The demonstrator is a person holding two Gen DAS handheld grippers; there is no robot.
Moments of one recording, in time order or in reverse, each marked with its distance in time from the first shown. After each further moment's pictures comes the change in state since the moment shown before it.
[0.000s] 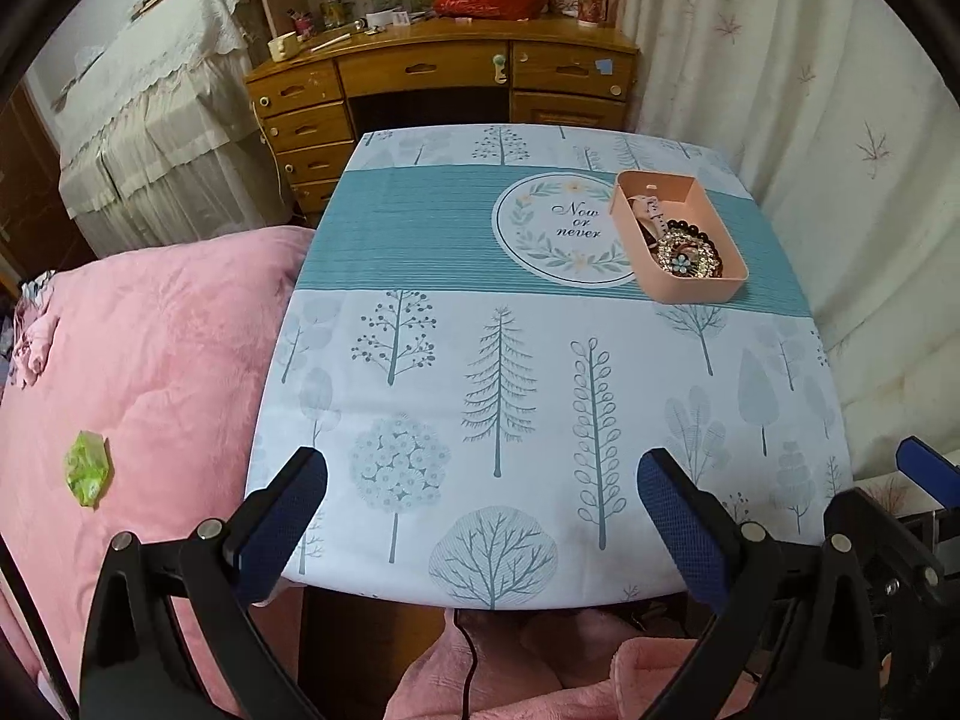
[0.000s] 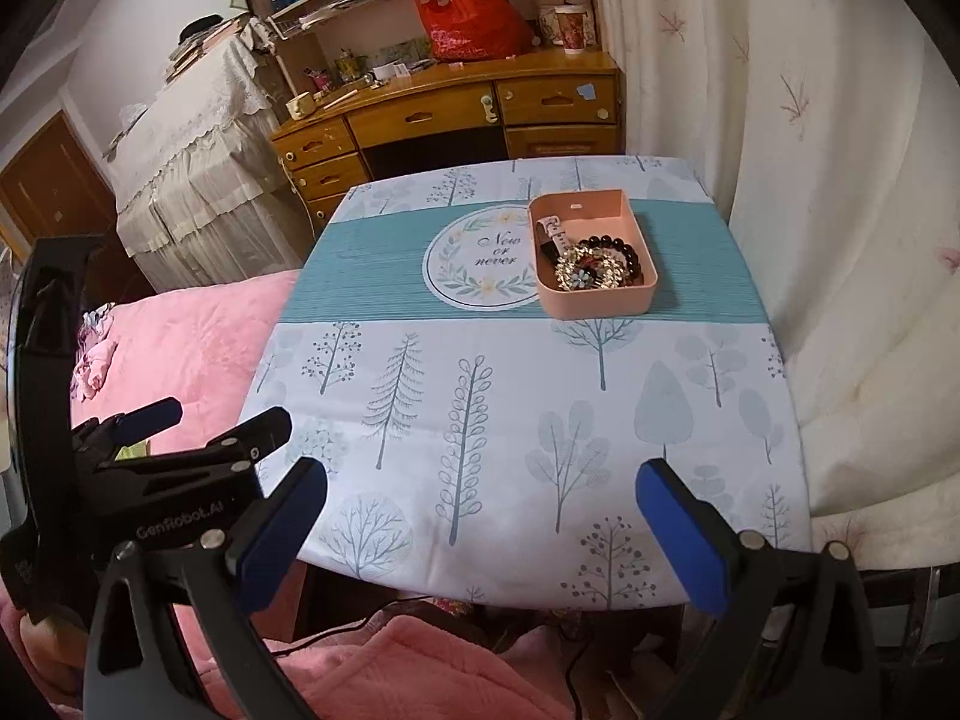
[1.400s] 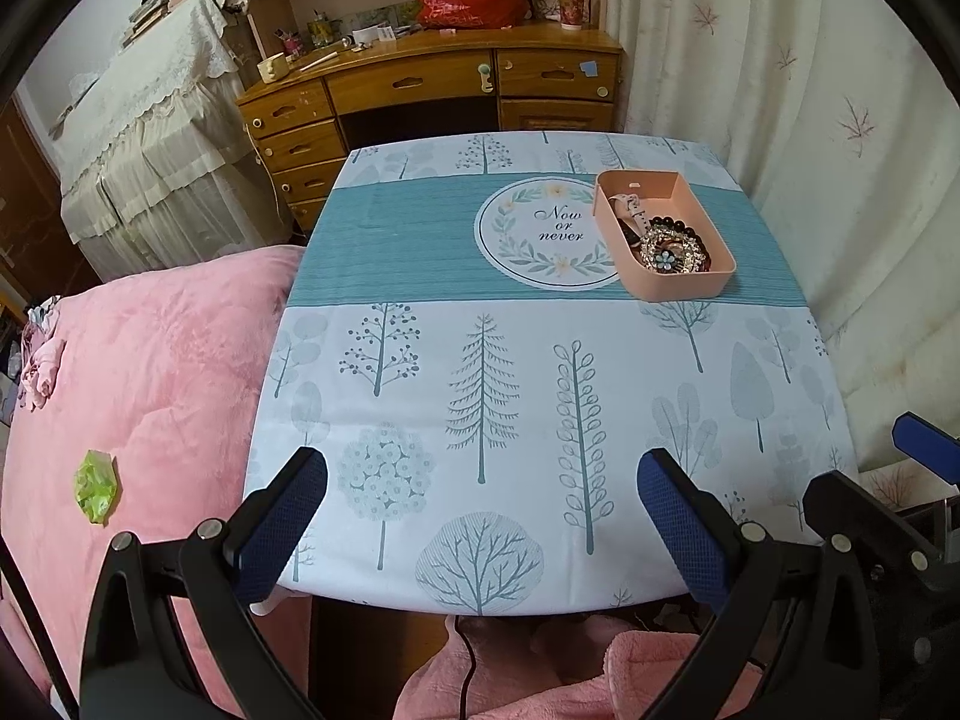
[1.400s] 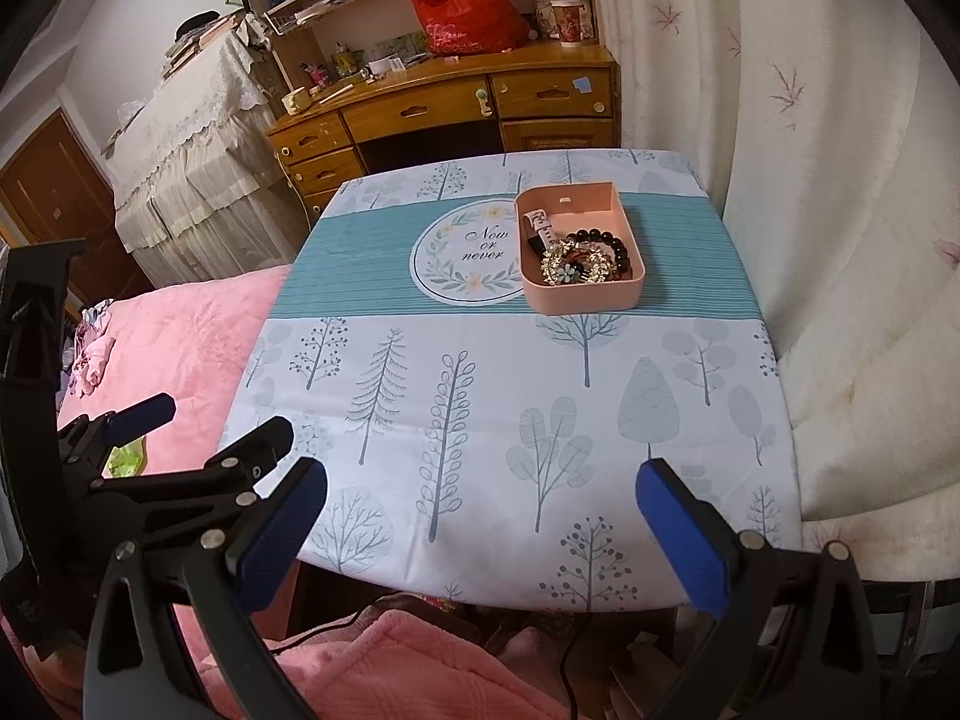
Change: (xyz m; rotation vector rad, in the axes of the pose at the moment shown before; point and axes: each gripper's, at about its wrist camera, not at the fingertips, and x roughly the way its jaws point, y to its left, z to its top) left arm -0.005 -0.021 -0.003 0.051 -0.027 0.022; right arm 0.003 -0.010 0.000 -0.021 0.004 -0.003
